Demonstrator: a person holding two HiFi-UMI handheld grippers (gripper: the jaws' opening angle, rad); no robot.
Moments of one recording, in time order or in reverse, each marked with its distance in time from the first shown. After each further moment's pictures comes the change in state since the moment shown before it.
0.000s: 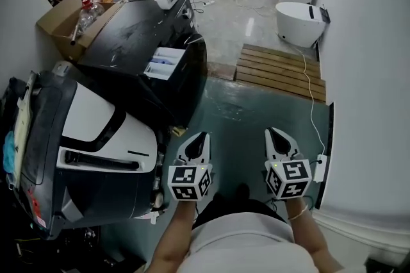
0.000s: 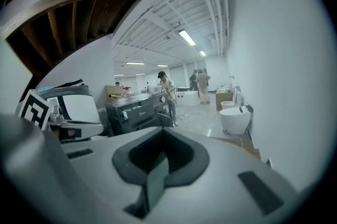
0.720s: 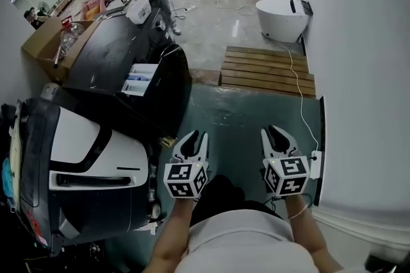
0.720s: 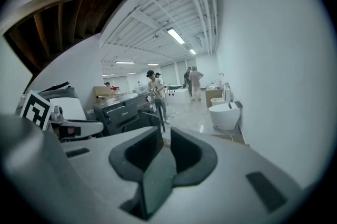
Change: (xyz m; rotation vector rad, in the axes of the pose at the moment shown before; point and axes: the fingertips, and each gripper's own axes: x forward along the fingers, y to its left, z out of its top) left arm 0.067 -0.053 0.008 0.021 0.033 -0.080; right arm -0.004 -0.084 -0.001 0.057 0.019 -0.085
